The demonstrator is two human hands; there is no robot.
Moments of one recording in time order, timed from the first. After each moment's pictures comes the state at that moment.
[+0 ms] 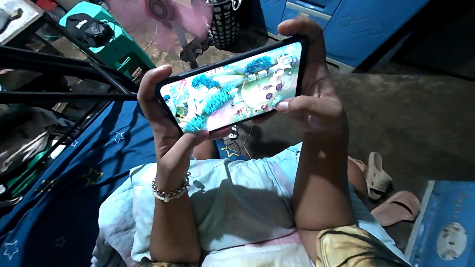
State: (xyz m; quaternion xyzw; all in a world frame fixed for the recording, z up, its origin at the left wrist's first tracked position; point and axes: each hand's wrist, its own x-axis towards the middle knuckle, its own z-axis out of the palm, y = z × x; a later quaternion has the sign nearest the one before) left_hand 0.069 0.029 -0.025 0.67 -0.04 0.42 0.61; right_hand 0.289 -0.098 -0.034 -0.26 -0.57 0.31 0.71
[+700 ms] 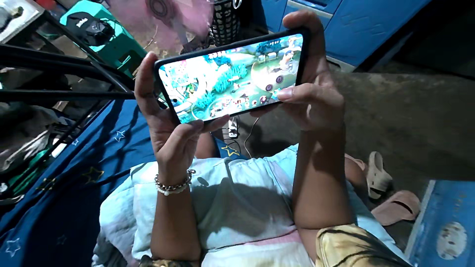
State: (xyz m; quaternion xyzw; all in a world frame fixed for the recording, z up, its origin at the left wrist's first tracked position) left_hand 0.075 0.031 -0.027 0.60 -0.06 0.43 0.68; right_hand 0.285 -0.093 -0.034 -0.25 -0.51 0.32 0.75
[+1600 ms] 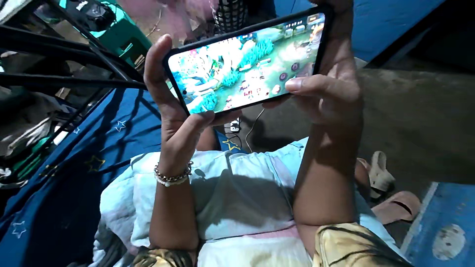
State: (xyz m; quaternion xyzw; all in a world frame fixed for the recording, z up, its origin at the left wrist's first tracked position) left_hand 0.075 0.027 -0.028 0.65 -0.03 0.39 0.65; right_hand 0.292 -0.098 -0.033 -0.29 -0.53 0.29 0.74
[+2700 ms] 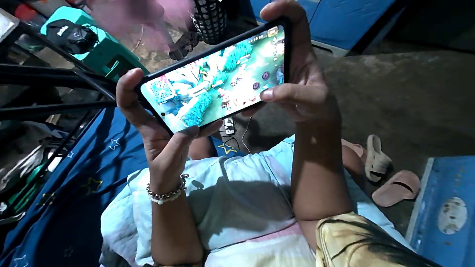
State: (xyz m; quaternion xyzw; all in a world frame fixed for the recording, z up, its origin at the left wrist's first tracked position) left_hand 0.076 0.025 -0.028 0.65 -0.02 0.41 0.64; right_hand 0.290 -0.098 -0.035 -0.27 -0.54 0.29 0.74
